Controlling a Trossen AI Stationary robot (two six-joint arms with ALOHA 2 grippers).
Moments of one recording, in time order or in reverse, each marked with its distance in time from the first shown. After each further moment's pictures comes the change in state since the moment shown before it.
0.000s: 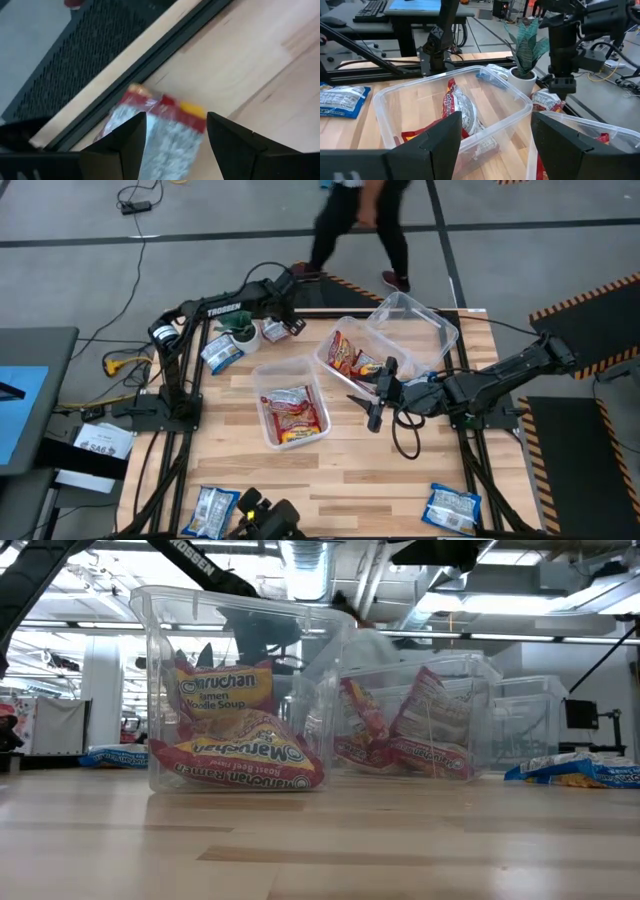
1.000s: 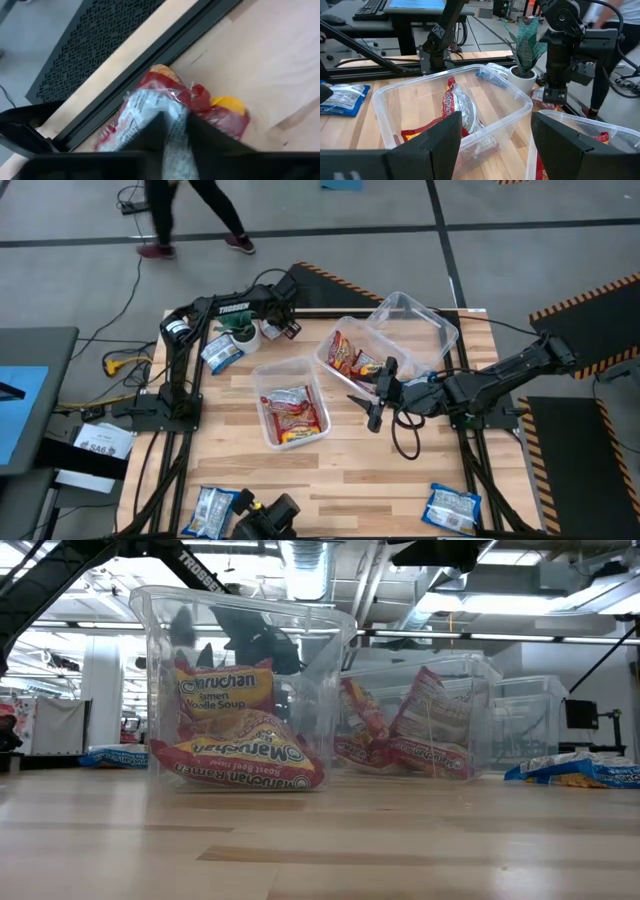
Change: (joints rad) left arm 0.035 0.145 0.001 -0.118 -0.084 -0.025; right arm 0.000 0.000 0.000 -0.007 0.000 0.000
